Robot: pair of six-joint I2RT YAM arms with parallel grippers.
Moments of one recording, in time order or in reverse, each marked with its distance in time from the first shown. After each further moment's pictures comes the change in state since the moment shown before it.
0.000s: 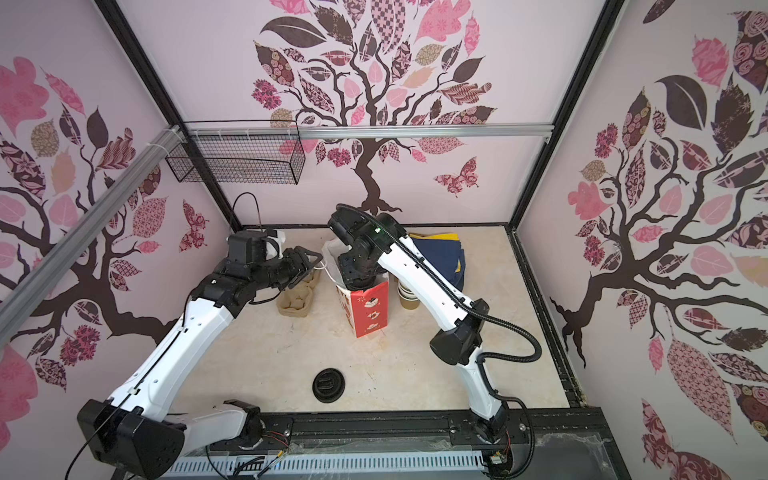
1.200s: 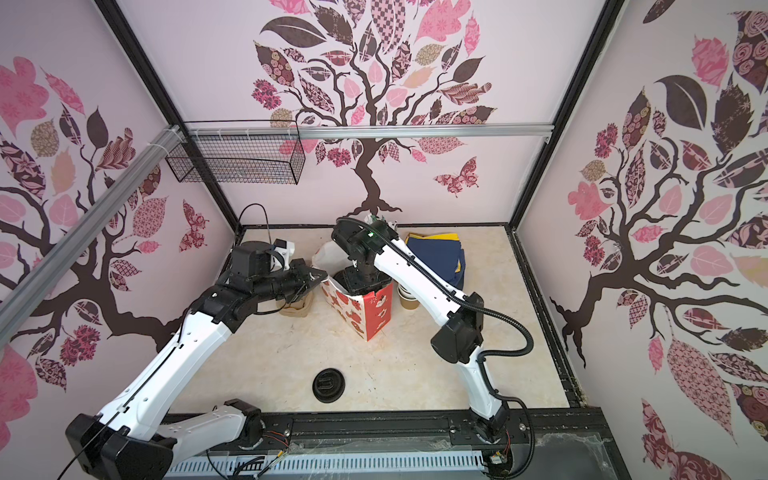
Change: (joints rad) left arm -0.094 -0.108 -0.089 0.014 0.047 -0.113; right arm -0.026 -0.014 -0.199 0.009 -0.056 -0.056
